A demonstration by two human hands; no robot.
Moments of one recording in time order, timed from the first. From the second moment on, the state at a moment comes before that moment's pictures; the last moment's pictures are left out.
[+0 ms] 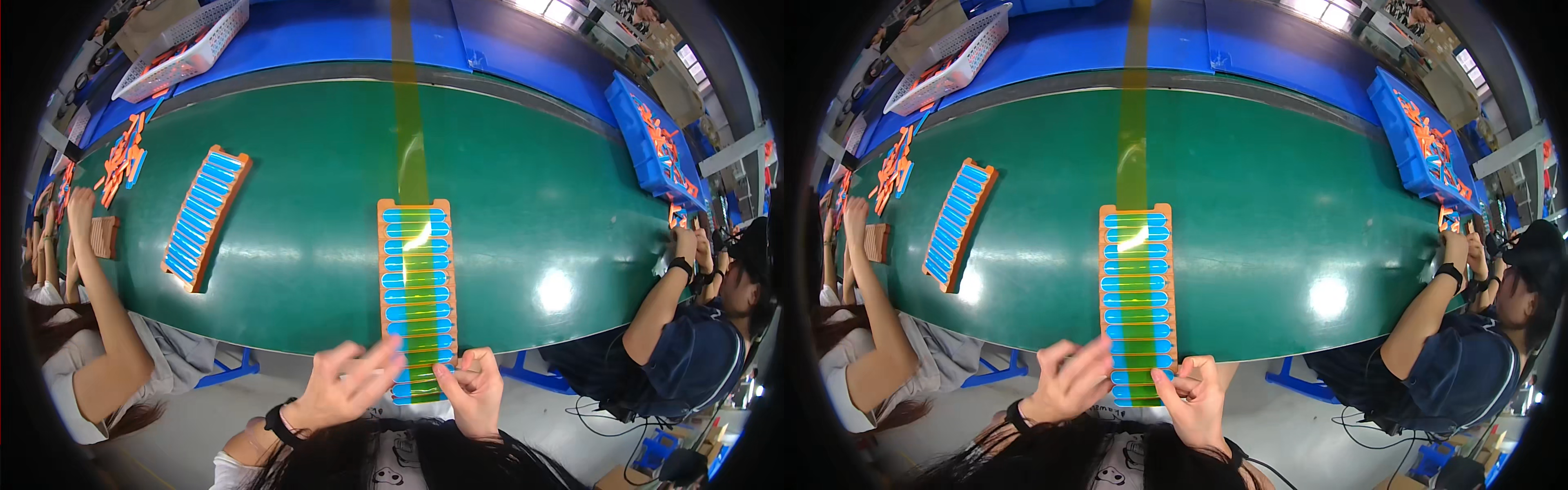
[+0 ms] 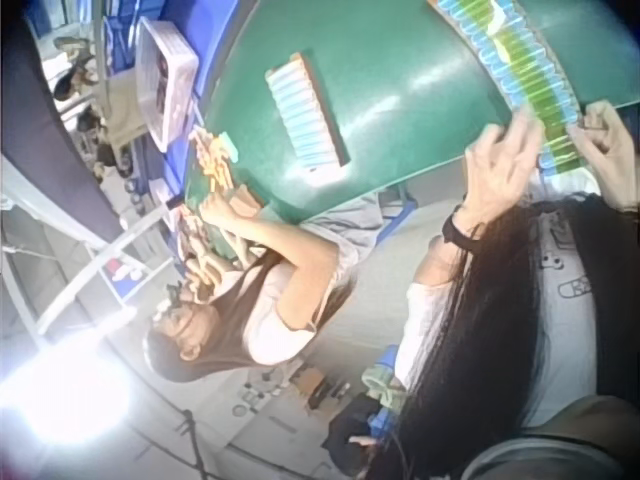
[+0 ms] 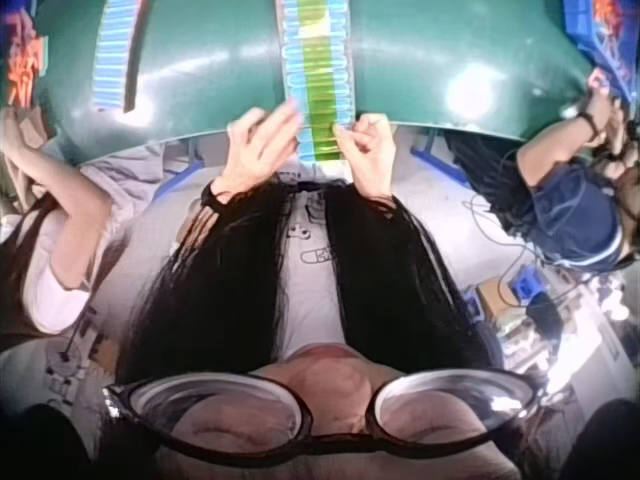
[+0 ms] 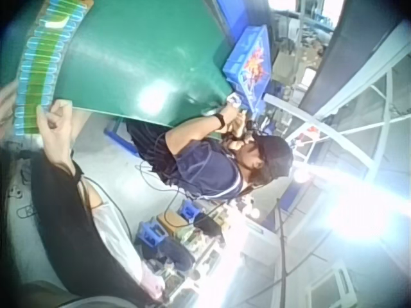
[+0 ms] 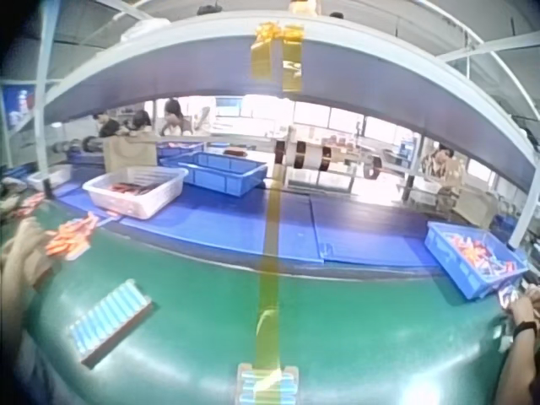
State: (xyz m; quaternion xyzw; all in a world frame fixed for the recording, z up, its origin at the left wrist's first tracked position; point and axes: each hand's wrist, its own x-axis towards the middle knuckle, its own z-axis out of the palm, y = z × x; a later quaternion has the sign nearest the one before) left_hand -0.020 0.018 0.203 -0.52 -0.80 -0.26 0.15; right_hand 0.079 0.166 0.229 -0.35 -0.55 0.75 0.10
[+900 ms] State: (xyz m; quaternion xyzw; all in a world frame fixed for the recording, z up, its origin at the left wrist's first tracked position) left_hand -0.065 0.024 0.263 -0.75 -0.65 -0.08 0.09; right_hand 0.036 0.193 0.288 -0.11 -0.88 0.45 -0.08
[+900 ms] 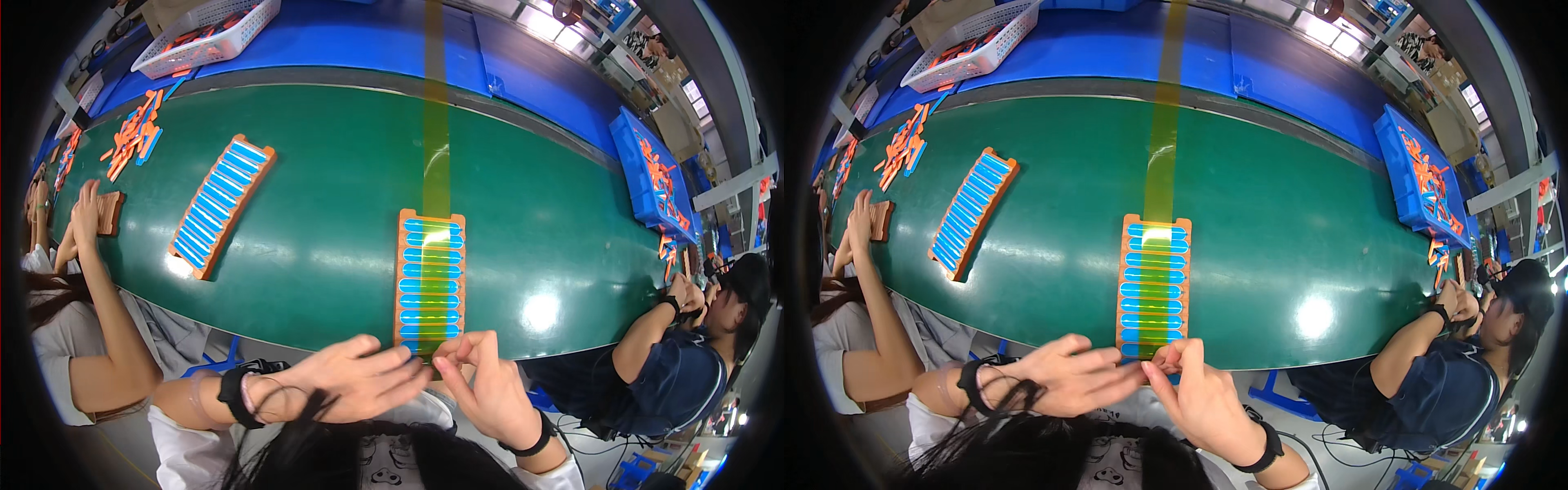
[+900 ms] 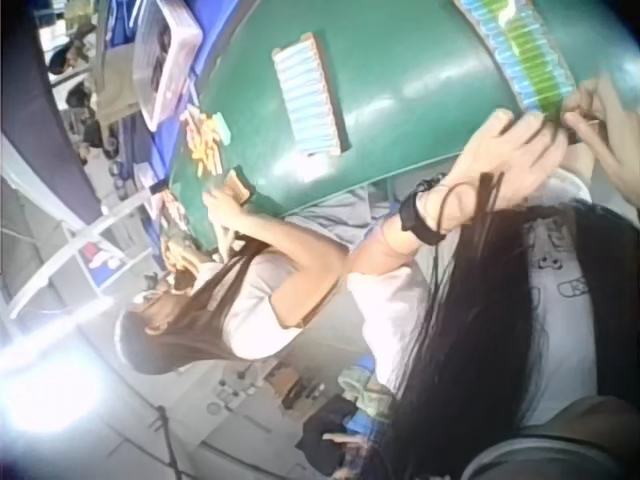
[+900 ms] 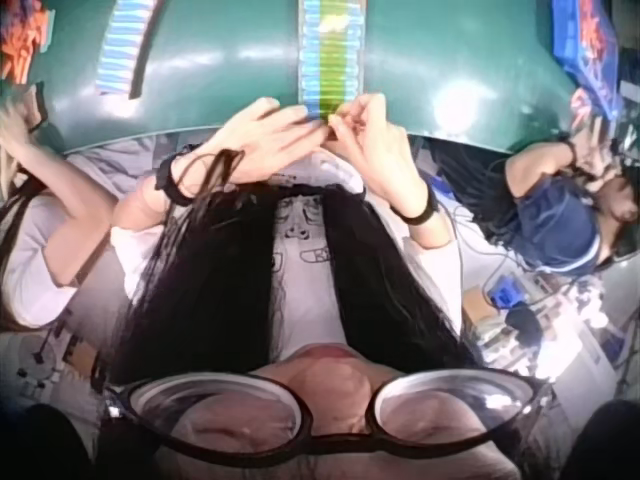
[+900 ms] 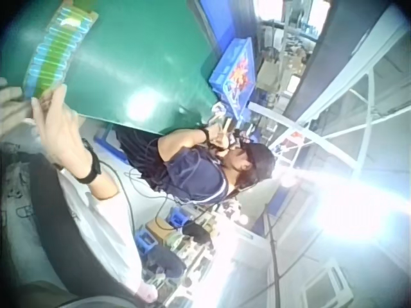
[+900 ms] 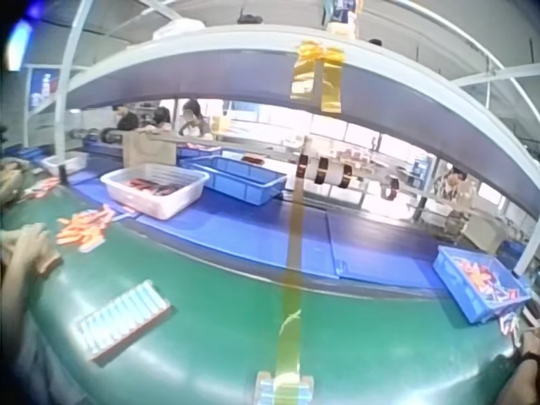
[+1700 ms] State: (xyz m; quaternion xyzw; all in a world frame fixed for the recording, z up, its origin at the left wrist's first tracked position) left_hand -0.127 0.029 0.282 -0.61 -0.73 -0.22 -0.19; right_hand 0.048 0.196 0.264 -0.02 -0.90 0.43 0.08
